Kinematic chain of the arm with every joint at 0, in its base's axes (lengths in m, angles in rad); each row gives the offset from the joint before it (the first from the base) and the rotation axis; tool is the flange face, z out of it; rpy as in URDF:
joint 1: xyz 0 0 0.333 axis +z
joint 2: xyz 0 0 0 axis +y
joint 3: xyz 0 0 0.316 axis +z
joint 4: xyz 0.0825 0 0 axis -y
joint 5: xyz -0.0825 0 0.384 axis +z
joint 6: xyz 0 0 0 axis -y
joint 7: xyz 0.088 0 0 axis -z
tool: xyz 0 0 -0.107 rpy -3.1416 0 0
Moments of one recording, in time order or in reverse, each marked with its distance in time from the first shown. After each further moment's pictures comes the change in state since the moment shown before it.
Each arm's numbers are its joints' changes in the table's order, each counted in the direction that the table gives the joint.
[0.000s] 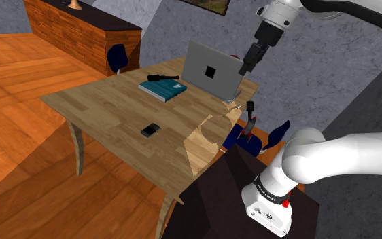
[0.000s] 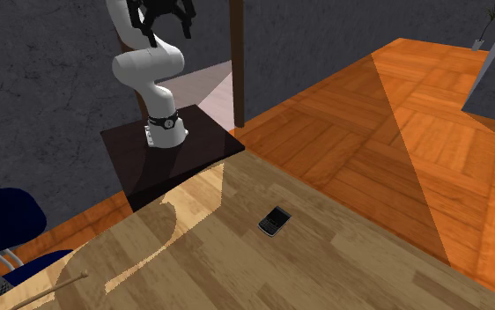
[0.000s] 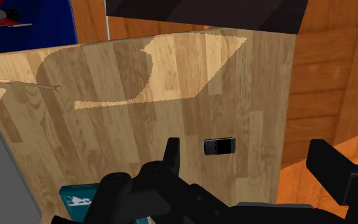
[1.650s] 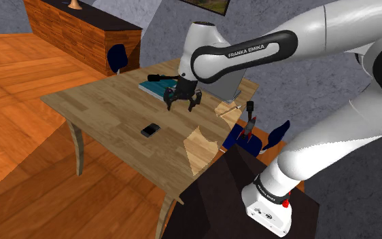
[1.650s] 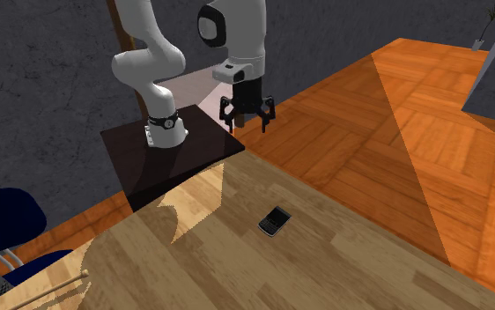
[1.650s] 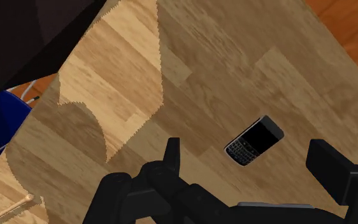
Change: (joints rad) arm -0.157 0.615 0.441 -0.083 0.047 0.650 0.933
